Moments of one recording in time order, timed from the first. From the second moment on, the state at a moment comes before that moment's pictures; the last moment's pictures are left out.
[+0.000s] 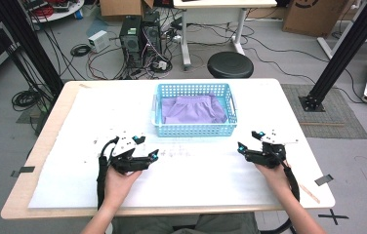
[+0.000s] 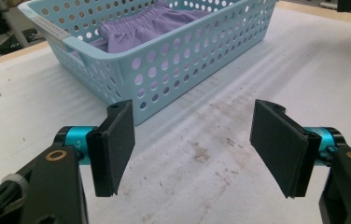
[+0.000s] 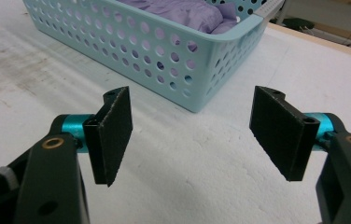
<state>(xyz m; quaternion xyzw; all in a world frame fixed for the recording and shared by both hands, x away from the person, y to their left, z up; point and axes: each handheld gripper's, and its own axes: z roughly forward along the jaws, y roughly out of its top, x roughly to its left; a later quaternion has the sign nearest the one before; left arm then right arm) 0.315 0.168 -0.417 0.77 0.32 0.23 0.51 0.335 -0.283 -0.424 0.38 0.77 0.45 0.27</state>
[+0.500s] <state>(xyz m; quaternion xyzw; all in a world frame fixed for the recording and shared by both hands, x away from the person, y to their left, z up) 0.322 0.200 -0.424 0.76 0.37 0.25 0.46 0.353 -0.282 -0.442 0.40 0.79 0.38 0.27</state>
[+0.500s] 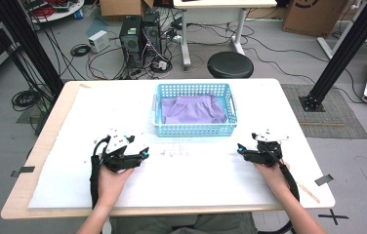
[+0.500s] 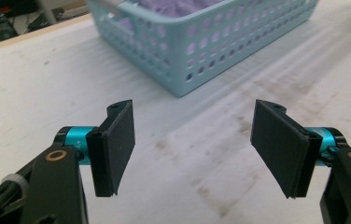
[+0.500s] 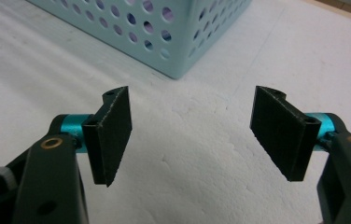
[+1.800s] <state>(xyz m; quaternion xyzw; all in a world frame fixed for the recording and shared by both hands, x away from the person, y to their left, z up) 0.324 0.208 -0.430 0.76 0.37 0.25 0.46 0.358 -0.279 -0.447 0.40 0.80 0.36 0.26</state>
